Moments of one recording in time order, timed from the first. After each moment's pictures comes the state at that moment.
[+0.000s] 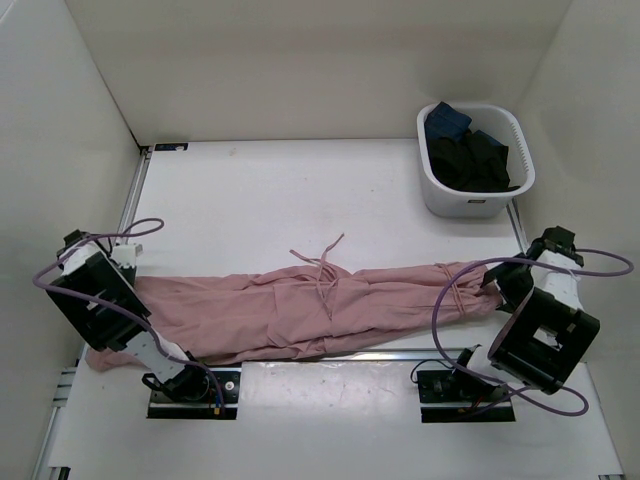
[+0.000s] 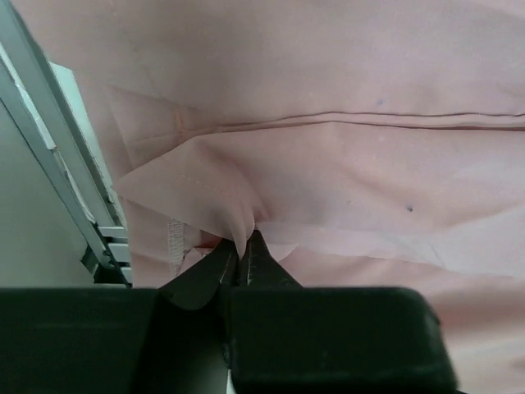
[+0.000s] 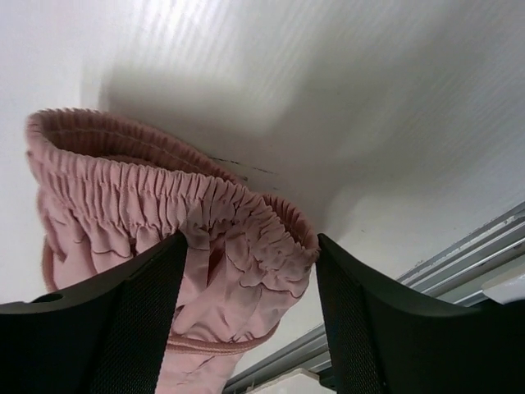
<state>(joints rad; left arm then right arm) 0.74 1.65 1.02 -0.85 0.04 0.74 -0.56 1.34 0.83 -0.83 -0.10 0.49</state>
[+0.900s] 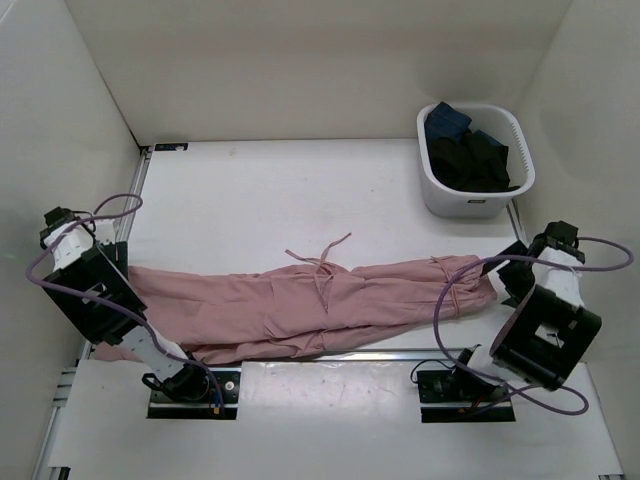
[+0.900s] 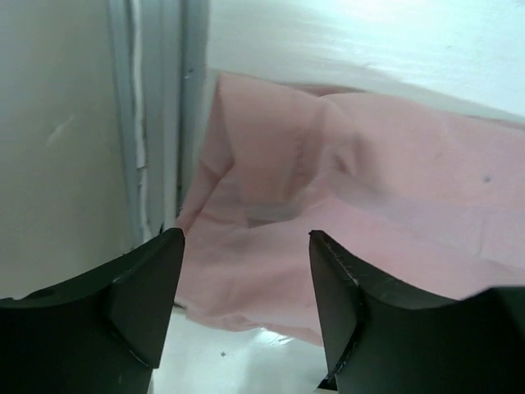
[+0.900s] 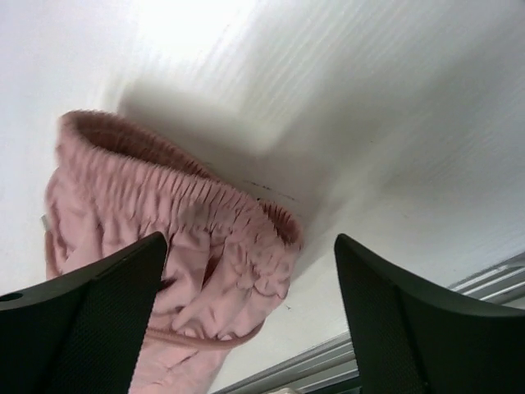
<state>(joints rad) 0.74 1.71 1.24 -0.88 0.06 0.58 -0.56 1.38 0.85 -0.76 -0.13 0.40</state>
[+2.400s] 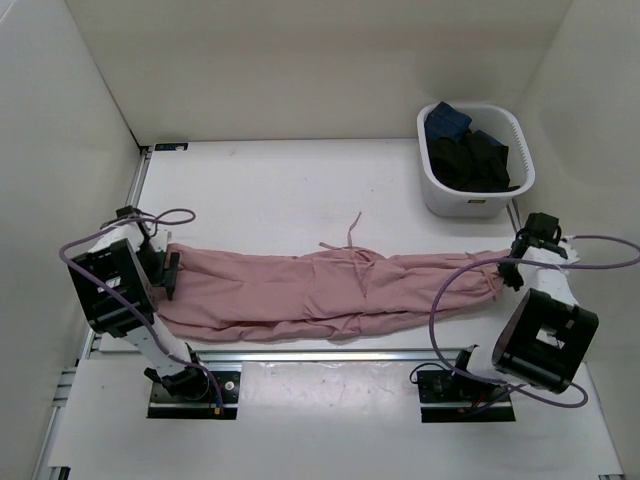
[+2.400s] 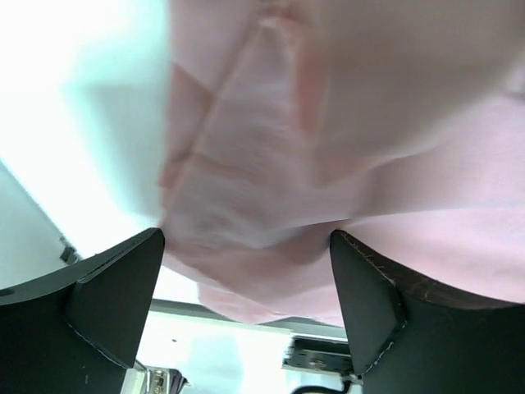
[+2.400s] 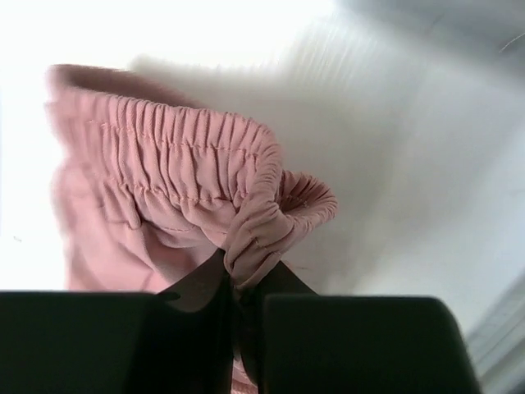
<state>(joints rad) 0.44 1.71 1.04 -0.83 -0.13 0.44 -0.41 1.36 0.77 -0.55 0.20 0.75</state>
